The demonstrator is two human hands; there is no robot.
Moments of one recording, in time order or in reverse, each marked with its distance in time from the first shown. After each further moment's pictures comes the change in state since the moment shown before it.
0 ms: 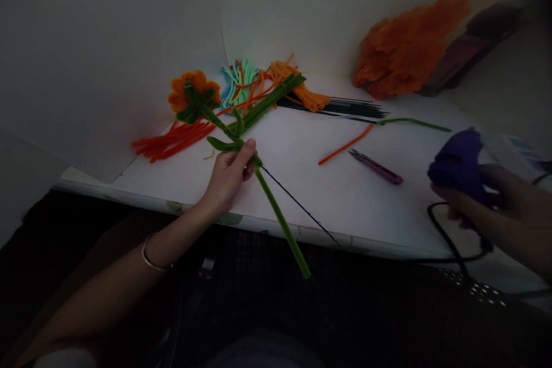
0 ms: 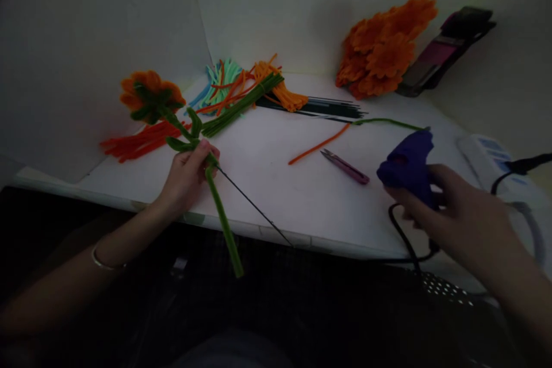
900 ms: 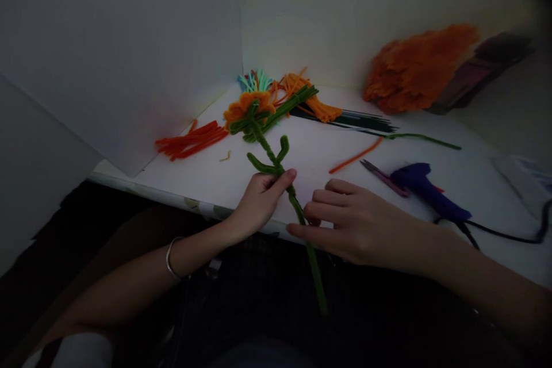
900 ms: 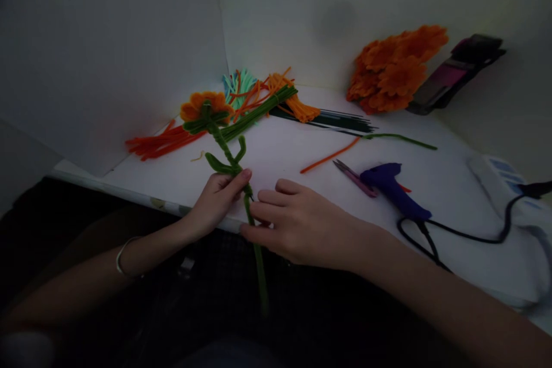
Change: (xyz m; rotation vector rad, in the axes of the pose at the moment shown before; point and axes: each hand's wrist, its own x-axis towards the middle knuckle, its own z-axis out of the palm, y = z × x) left_hand -0.035 0.009 0.016 0.233 -0.174 -0.069; right_hand -0.023 -0.176 -0.025 0.071 0.024 -1.678
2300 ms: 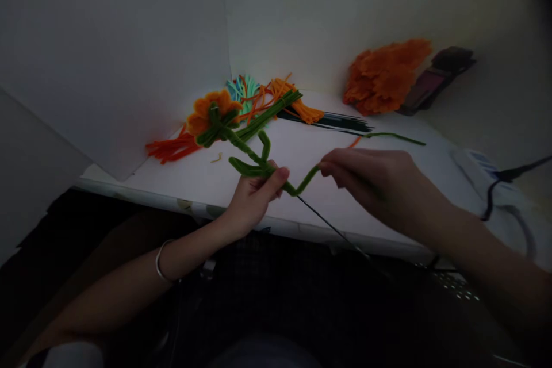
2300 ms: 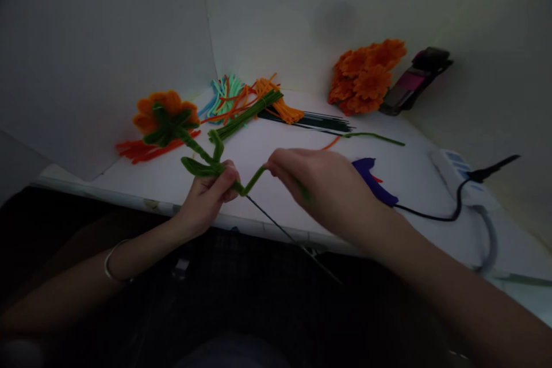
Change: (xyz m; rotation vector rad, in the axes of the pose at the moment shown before) left_hand -0.011 0.011 0.005 -0.358 -0.091 0.172; right_hand -0.006 -0.003 -0.035 0.107 0.189 0.638
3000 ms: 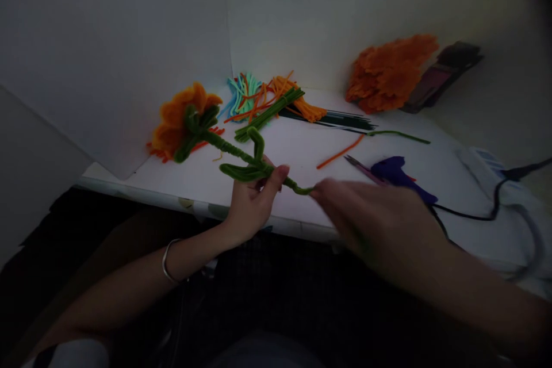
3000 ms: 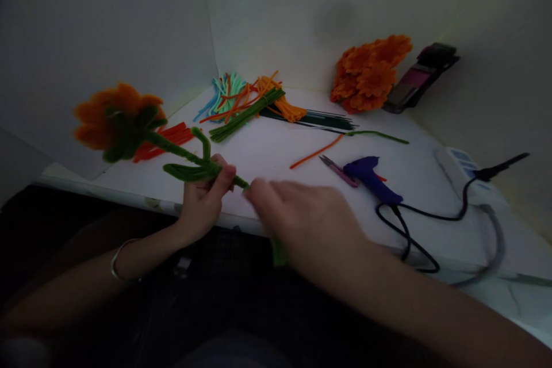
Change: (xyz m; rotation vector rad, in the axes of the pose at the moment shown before) left_hand -0.003 0.004 -0.001 0.348 0.131 0.286; right_hand -0.012 -0.036 0.005 -0.125 0.046 -0.059
